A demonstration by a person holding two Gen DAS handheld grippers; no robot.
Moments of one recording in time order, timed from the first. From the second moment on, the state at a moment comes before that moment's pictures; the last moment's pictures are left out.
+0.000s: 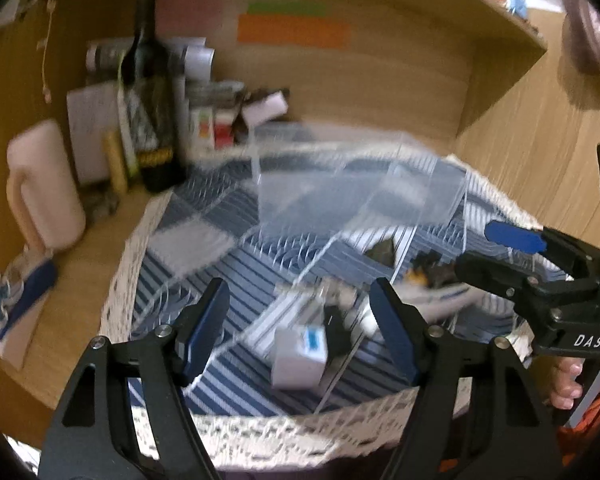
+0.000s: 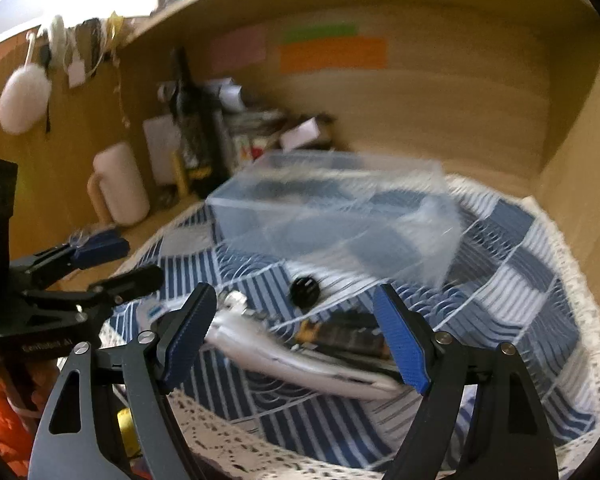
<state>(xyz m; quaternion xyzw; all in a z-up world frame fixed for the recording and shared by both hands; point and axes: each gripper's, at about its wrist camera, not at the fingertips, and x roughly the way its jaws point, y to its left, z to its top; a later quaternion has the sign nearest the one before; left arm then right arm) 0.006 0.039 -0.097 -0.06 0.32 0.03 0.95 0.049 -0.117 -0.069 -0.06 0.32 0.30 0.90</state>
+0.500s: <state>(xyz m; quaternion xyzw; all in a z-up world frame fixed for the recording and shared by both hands) 0.007 0.039 -0.135 -0.07 0.36 -0.02 0.93 0.061 -0.074 -0.114 -0.10 0.40 0.34 0.85</state>
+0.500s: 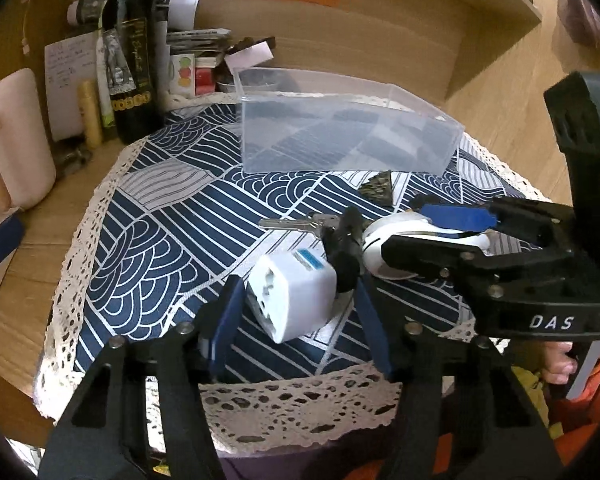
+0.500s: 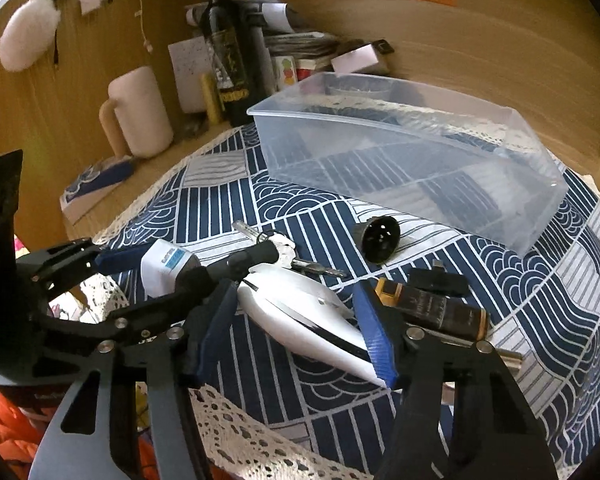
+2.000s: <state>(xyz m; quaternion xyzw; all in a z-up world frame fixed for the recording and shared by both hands) 0.045 0.042 -0.065 -0.06 0.28 -0.02 0.96 0.076 -0.164 -0.031 0.00 0.25 0.23 0.94</state>
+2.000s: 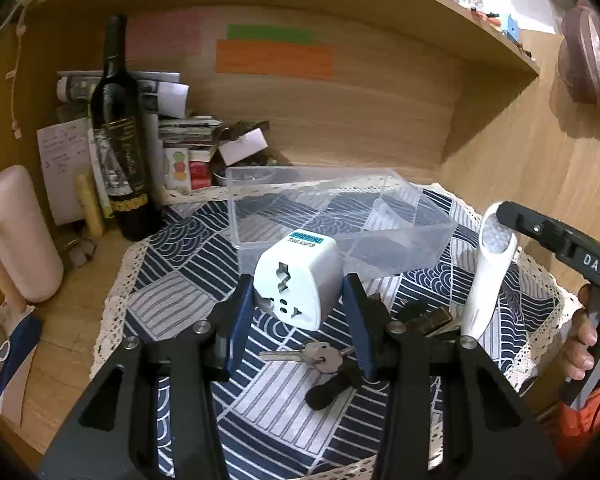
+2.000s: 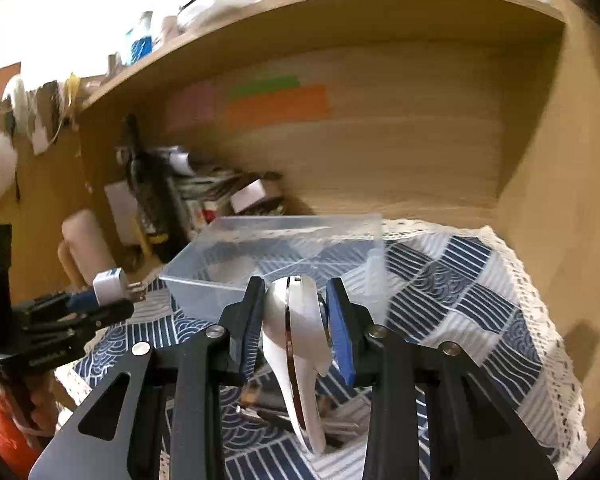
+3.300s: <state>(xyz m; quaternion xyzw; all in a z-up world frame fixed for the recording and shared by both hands) 0.068 0.041 -0.036 -0.05 0.26 -0.02 0.96 0.081 -0.185 -0.002 0.00 0.23 0.23 0.94</state>
